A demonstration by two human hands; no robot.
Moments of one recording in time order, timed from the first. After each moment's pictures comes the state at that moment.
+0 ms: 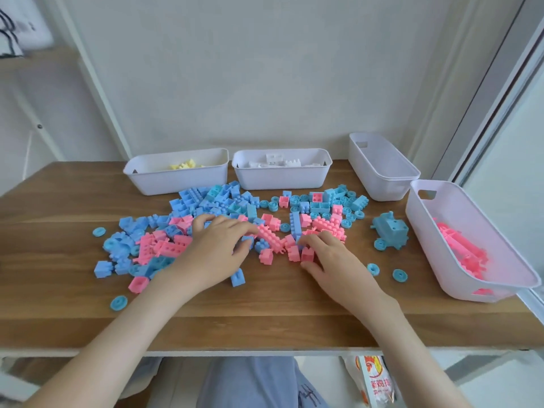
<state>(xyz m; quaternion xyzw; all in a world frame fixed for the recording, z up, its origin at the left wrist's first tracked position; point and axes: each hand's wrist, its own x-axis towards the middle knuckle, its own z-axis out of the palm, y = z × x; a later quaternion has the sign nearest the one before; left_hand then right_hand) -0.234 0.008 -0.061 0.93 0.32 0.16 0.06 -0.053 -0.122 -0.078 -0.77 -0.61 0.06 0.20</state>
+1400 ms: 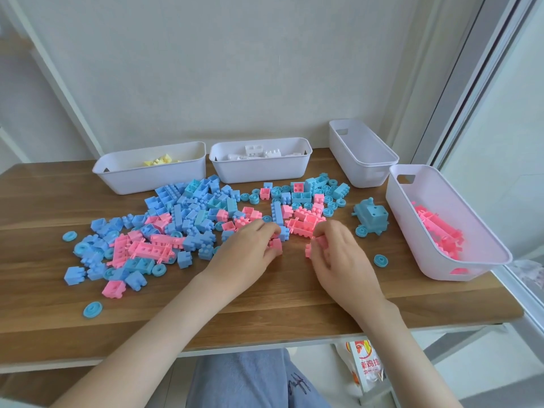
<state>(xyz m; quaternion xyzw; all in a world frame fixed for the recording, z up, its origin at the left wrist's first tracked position) -0.177 -0.033 -0.068 0.95 0.26 0.14 0.12 -0.043 -0.154 -0.094 -0.73 -0.57 -0.06 0.37</state>
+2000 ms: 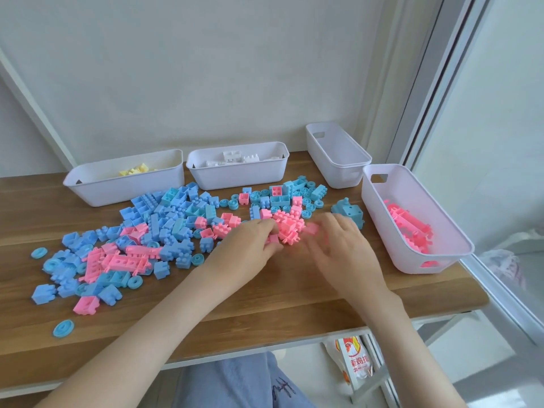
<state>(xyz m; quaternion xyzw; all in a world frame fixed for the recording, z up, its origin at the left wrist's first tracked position) -0.147 -0.046 -0.052 0.95 0.24 0.13 0.16 -0.022 -0.168 -0.075 -0.78 -0.51 -0.12 0.34</state>
